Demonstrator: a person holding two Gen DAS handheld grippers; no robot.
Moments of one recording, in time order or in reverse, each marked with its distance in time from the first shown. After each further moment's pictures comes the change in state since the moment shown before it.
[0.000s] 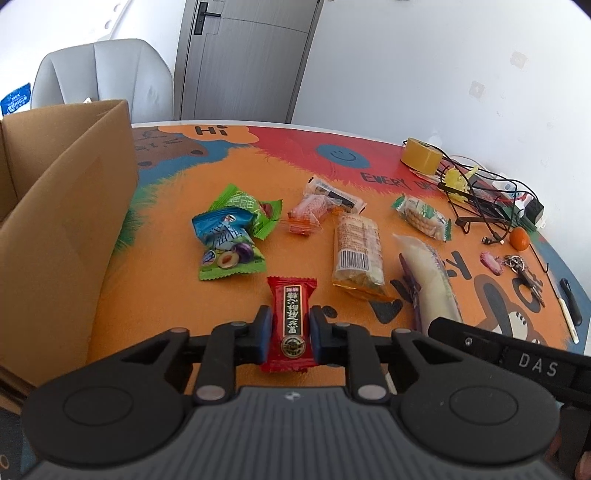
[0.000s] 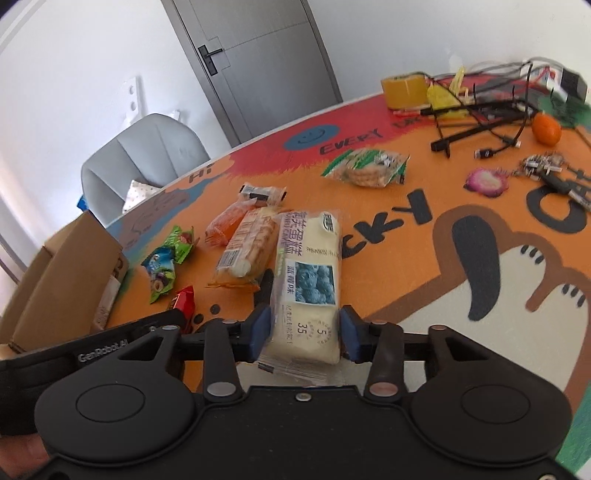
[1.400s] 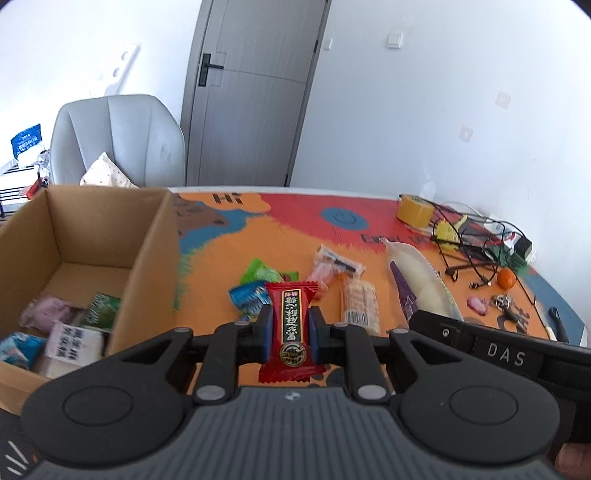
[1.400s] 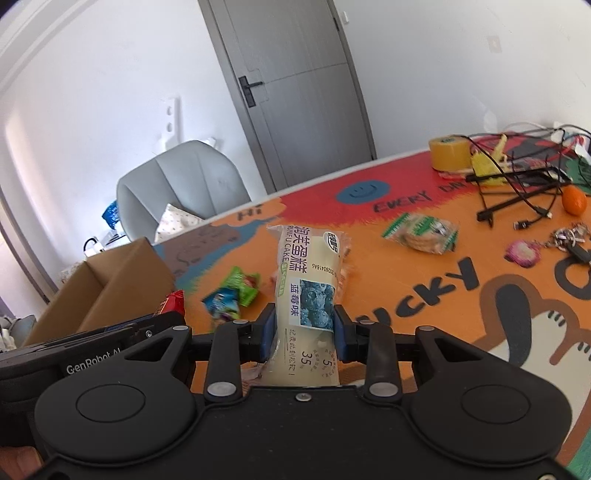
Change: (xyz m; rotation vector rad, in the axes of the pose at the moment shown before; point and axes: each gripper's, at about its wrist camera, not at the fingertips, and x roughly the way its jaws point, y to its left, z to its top) left arm -0.064 0.015 0.019 0.018 -0.164 0.003; right arm -0.027 0.050 0.019 -0.092 -0.132 0.070
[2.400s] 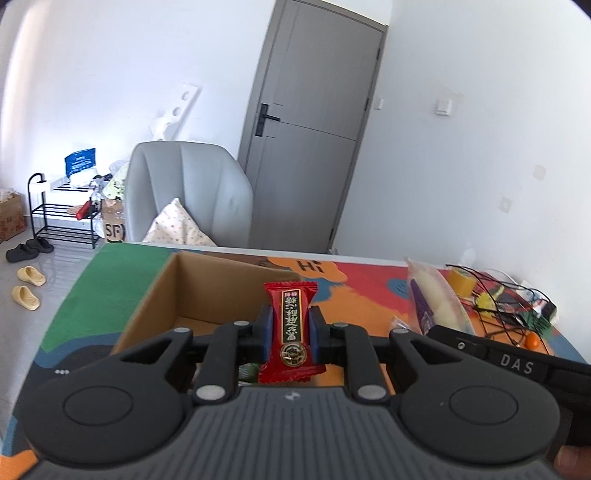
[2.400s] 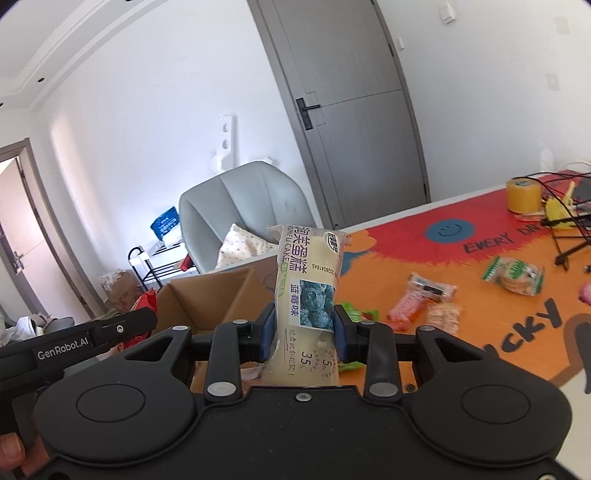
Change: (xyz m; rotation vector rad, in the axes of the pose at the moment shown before) left arm -0.081 0.092 0.035 -0.091 -0.160 0.114; right arm -0.006 0.090 0.017 -0.060 -0.073 0.137
